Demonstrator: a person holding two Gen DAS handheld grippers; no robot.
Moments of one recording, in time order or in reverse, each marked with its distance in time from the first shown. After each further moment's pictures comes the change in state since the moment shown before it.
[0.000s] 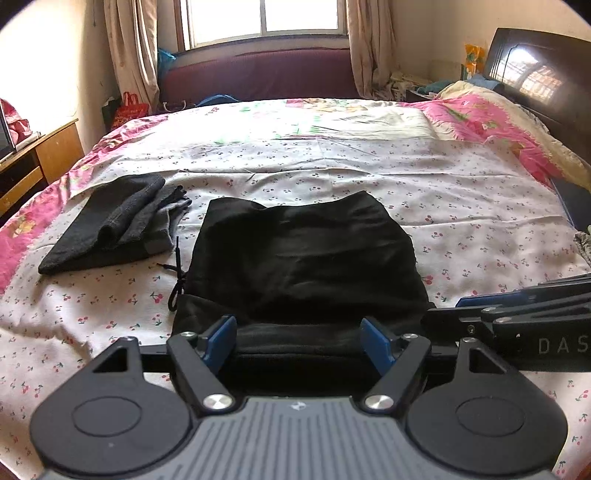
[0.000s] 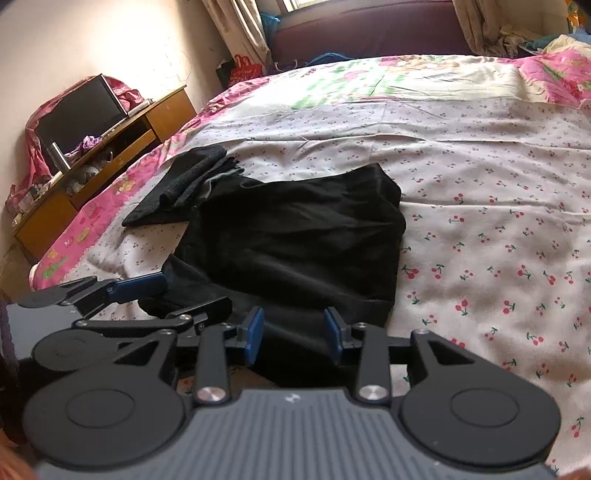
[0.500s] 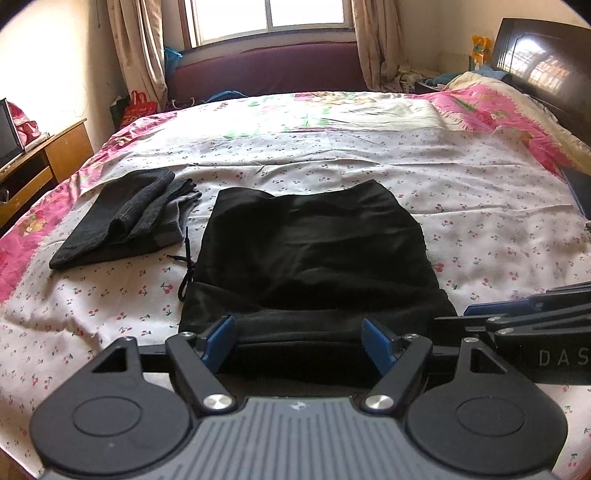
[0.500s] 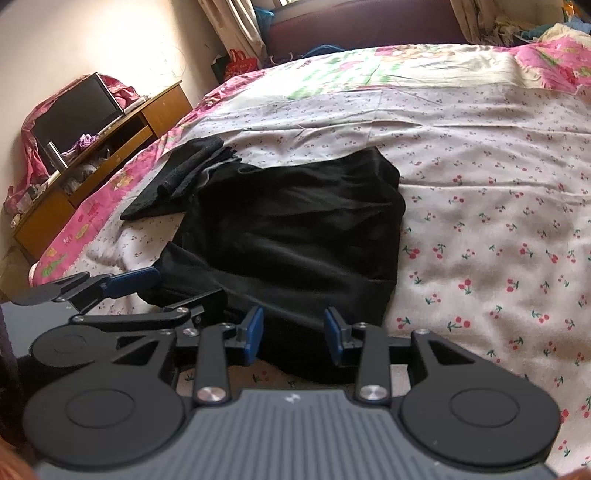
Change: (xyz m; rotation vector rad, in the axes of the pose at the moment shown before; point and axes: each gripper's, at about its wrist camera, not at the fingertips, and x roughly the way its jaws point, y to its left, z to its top) left arm 0.002 -0.004 -0.007 0.010 0.020 0.045; right arm 0.005 -0.002 -0.012 0.022 0.026 -0.001
